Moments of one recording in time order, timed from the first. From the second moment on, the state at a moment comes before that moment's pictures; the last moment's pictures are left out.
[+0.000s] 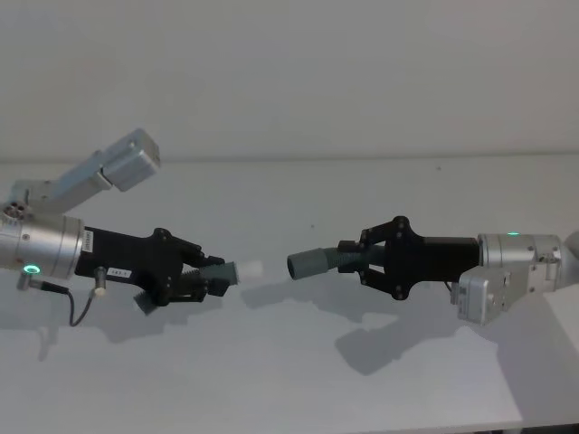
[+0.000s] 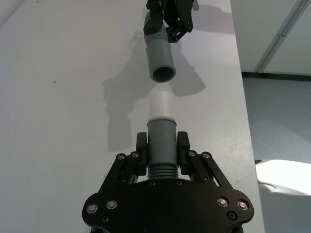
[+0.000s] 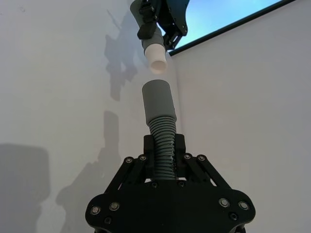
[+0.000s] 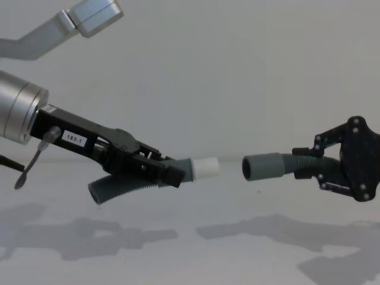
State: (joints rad) left arm -0.84 0.58 0.79 -1.26 -0.50 0.26 -1.12; right arm 0.73 0.48 -0.56 -0.88 -0.10 -1.10 0.82
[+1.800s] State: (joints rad) left arm -0.90 0.49 0.86 -1.15 -0.53 0.24 -1.13; right arm 0.73 0.48 -0.56 -0.88 -0.10 -1.10 0.82
